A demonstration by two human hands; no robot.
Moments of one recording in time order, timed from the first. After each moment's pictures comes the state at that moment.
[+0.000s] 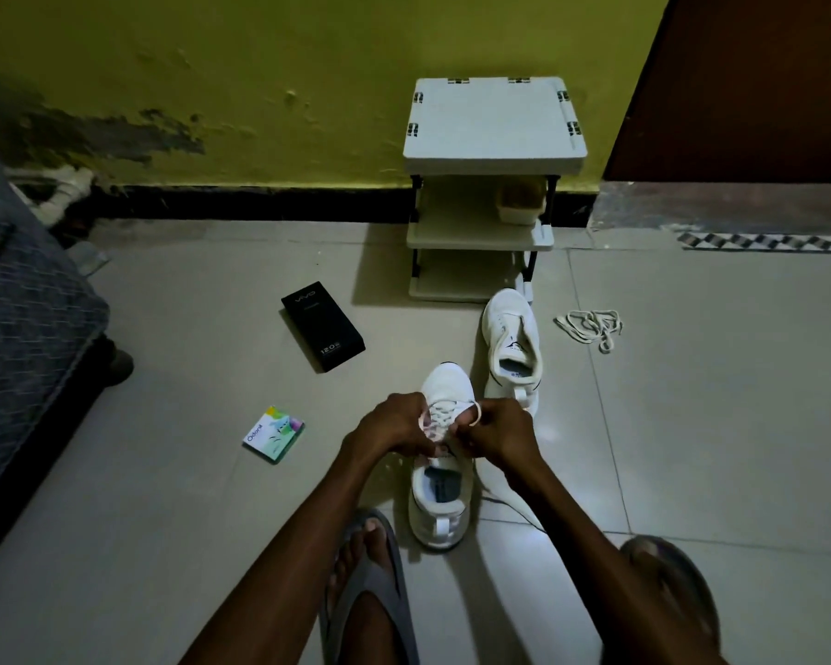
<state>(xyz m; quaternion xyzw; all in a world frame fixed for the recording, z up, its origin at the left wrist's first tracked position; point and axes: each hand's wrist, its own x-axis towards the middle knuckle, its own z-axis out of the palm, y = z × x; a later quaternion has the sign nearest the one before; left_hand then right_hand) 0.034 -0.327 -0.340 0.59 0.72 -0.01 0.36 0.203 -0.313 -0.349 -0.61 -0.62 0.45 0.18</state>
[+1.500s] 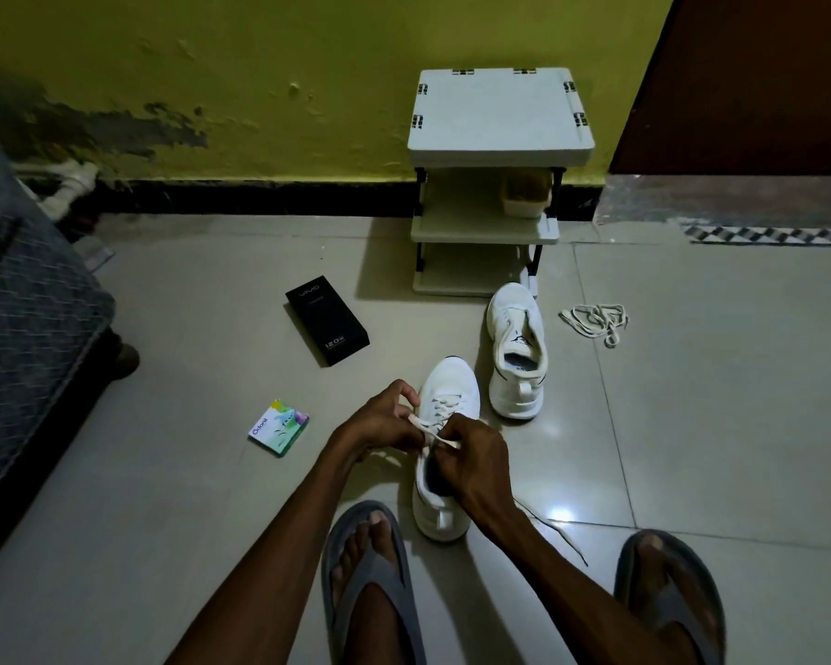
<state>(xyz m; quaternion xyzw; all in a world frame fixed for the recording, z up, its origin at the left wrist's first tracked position) 0.003 -0.339 -0.367 0.43 0.67 0.23 0.55 0.174 -0.358 -0.389 -0.56 -0.71 0.32 0.29</state>
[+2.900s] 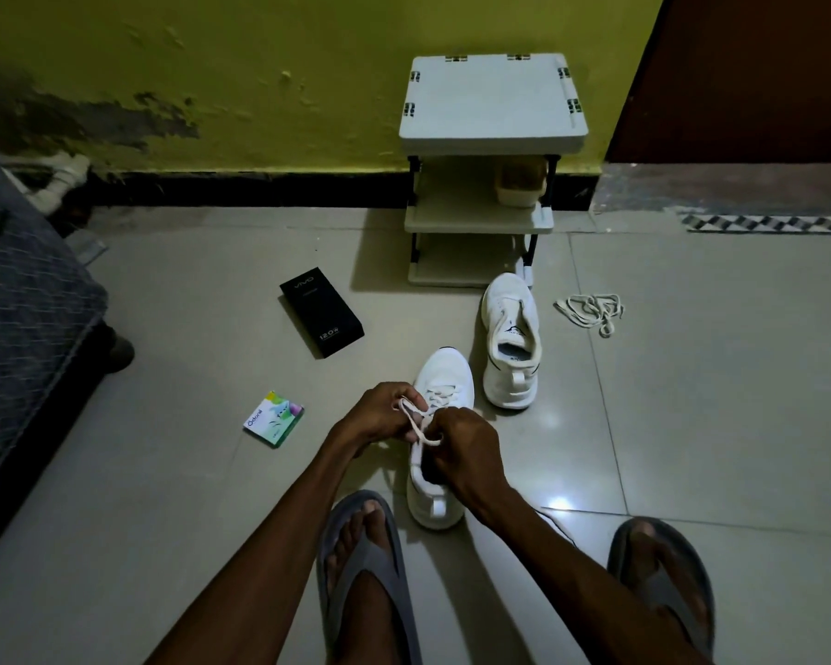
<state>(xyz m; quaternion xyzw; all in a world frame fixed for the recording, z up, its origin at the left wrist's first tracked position) 0.014 -0.342 -0.369 0.47 0.69 0.23 0.49 0.178 -0.351 -0.398 -0.51 -0.79 0.23 0.25</state>
